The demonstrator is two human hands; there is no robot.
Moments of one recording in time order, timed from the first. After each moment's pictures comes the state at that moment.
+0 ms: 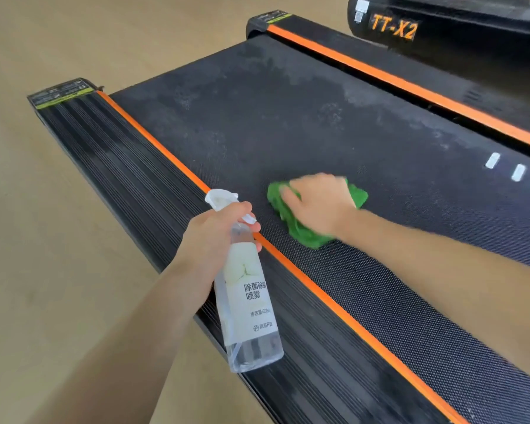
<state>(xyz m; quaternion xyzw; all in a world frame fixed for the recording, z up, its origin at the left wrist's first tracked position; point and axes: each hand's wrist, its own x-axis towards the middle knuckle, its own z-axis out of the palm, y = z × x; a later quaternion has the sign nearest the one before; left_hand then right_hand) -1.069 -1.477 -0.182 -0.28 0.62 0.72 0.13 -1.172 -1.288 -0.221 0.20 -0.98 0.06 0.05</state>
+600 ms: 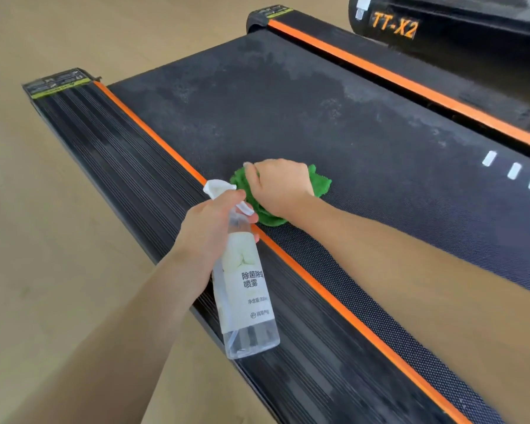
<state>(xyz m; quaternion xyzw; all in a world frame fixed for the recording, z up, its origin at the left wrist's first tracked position) -1.075 -1.479 -0.187 -0.28 0.64 0.71 0.12 -1.186 -1.357 -0.218 0.20 -0.97 0.08 0.08</state>
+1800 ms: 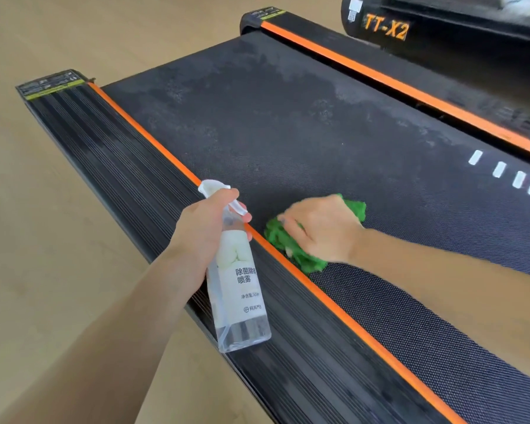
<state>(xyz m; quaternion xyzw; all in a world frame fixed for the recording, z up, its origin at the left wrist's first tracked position) -1.068 -1.478 -0.184 -0.26 0.64 0.71 0.13 -1.125 -1.261 -0.223 0.36 -0.92 0.05 0.11</state>
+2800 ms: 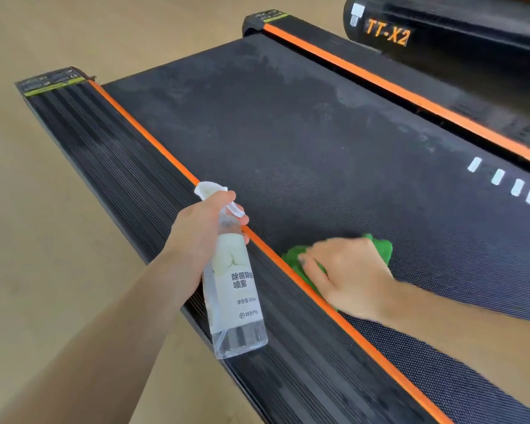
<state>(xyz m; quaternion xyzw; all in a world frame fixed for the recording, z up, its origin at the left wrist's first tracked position) -1.062 -1.481 -0.187 -0.28 0.62 0.72 0.13 -1.057 -1.228 -0.219 0.30 -0.95 0.08 0.05</state>
